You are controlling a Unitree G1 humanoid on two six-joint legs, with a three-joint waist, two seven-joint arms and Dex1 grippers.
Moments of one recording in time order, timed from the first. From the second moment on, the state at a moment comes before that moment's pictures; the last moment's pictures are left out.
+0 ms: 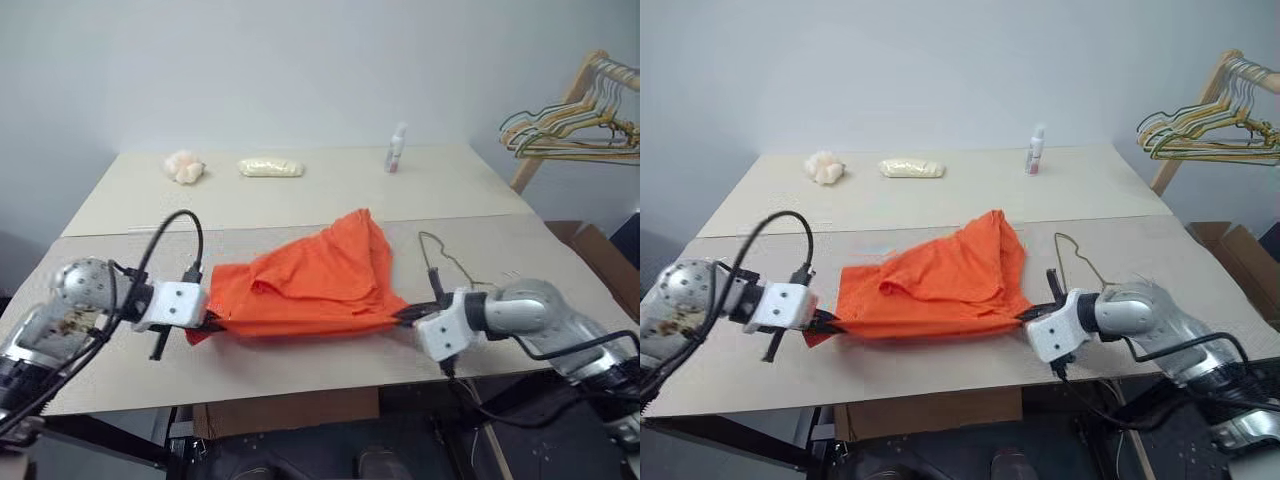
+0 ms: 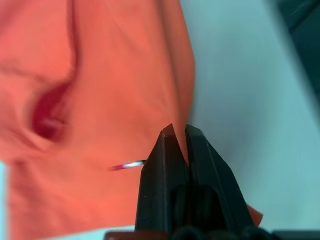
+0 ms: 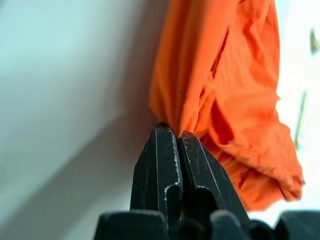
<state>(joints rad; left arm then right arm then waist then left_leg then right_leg) -0.37 1.03 -0.16 0.05 -0.23 -0.13 -1.42 -0.41 -0.97 0.36 -0.01 -0.13 -0.46 1.00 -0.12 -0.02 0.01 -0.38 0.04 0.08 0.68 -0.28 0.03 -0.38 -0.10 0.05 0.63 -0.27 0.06</state>
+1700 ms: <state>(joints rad) 0.06 1.21 -0.02 -0.47 -0.36 0.07 -1.27 -0.77 -0.71 0.58 0.83 -0.70 -1.04 0.22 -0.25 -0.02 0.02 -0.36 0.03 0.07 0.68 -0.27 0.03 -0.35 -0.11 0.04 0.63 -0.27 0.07</state>
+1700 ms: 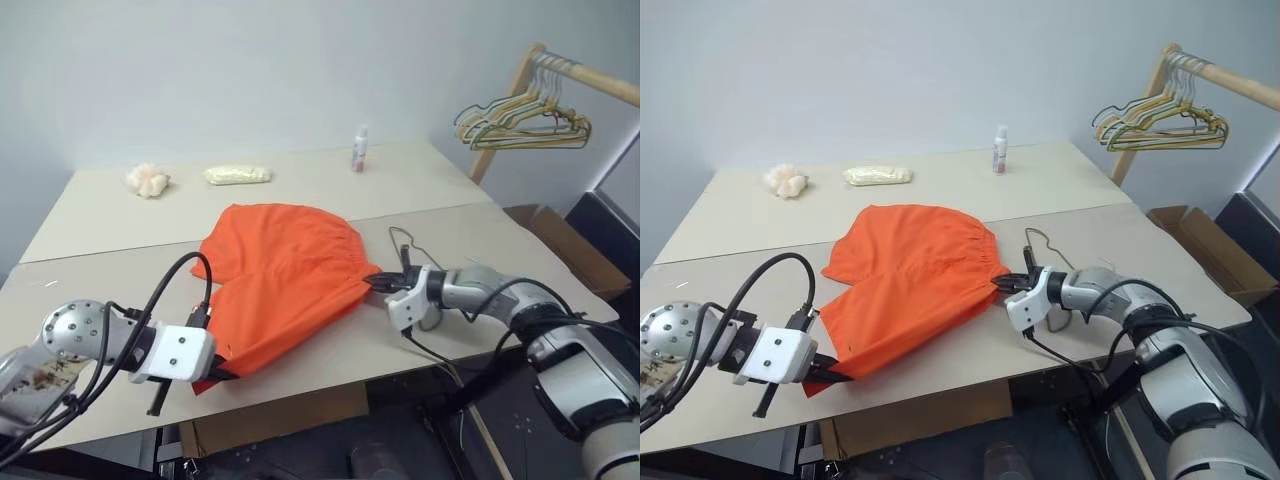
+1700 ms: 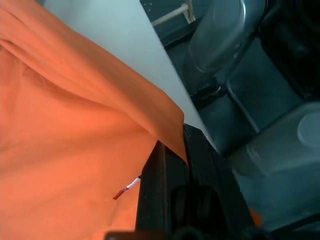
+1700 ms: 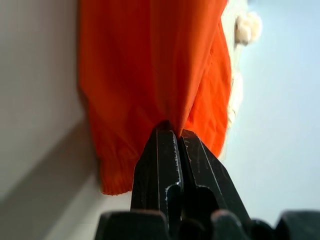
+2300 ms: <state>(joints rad) 0.10 1.20 0.04 -0.35 -0.33 -0.02 -1.40 -0.15 -1.10 0.37 0.10 -0.09 -0.66 0.63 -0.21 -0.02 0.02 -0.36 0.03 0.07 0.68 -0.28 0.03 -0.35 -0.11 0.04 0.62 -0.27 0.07</state>
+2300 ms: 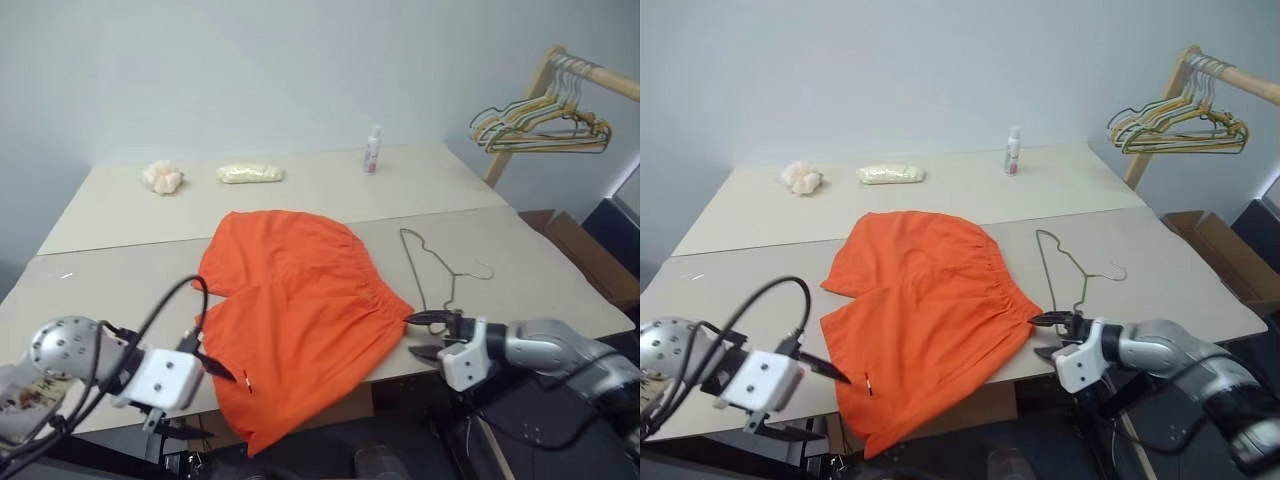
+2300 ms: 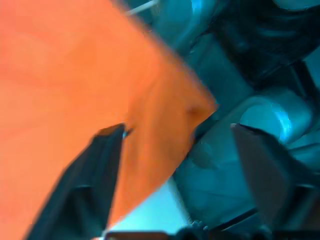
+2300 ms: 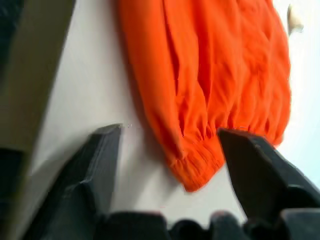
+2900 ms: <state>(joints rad) -0.19 0.95 -0.09 -0.41 -0.44 0.31 -1.26 -0.25 -0.89 0.14 -0.19 0.27 0.76 0.54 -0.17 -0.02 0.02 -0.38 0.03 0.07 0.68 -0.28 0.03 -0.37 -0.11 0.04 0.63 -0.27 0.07</state>
